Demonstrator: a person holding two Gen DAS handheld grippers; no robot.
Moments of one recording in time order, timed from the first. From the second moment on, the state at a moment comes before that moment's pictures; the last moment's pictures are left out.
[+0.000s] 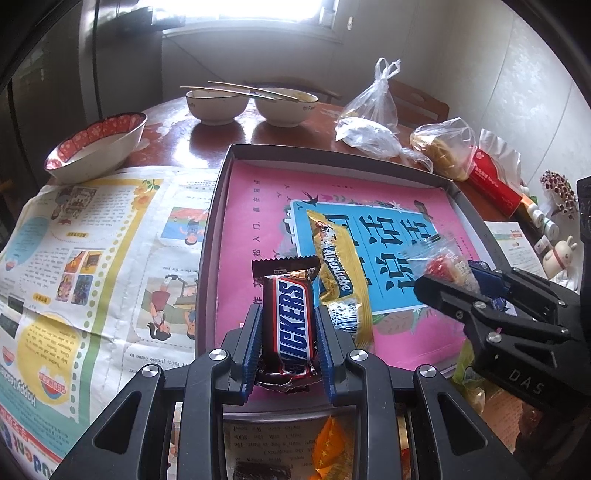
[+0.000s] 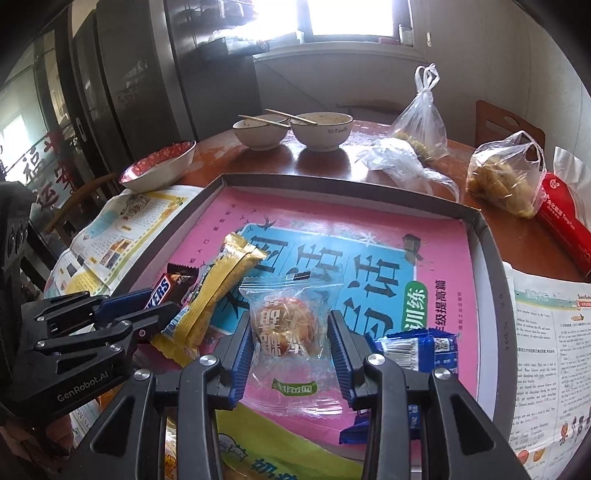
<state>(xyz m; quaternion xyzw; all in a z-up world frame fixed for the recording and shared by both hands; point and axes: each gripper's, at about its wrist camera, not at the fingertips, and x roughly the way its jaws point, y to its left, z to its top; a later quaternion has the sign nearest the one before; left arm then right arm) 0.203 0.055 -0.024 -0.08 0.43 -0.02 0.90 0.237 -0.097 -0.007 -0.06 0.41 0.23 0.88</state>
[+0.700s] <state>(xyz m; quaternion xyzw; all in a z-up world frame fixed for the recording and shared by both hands) 0.197 0.057 -0.023 -0.09 0.43 -0.02 0.90 0.235 -0.104 -0.011 -0.05 0.42 0.23 0.88</state>
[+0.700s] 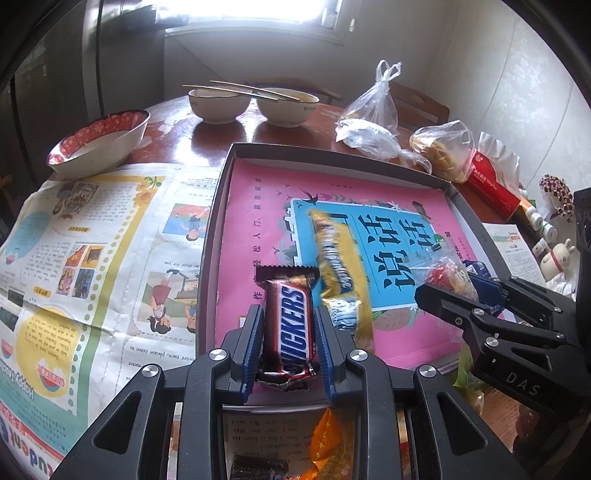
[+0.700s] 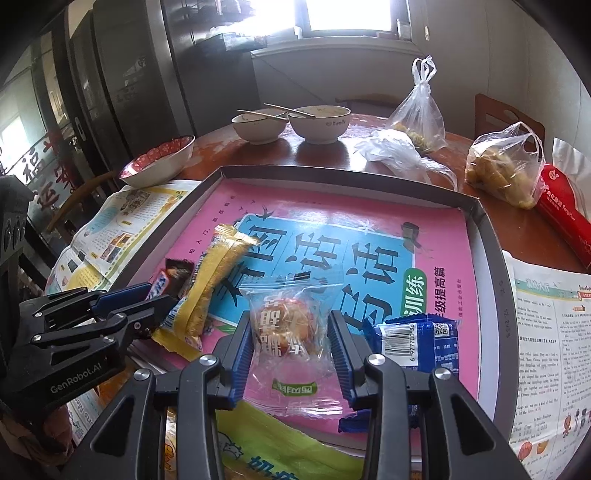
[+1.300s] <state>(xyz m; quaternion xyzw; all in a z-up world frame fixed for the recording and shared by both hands) 0.195 0.059 -0.020 -0.09 0.43 -0.02 0.90 0.233 -0.108 -0.008 -0.04 0.42 0.22 0.88</state>
